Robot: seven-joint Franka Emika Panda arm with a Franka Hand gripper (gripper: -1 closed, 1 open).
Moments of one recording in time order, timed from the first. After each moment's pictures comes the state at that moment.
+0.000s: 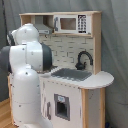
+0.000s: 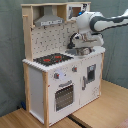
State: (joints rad) arm -1.75 0.11 2.45 -1.78 -0.29 1.37 -0.36
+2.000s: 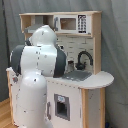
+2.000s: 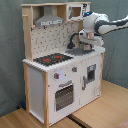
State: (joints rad) arm -1.76 0.27 2.30 -1.93 -0.57 1.57 -0.16
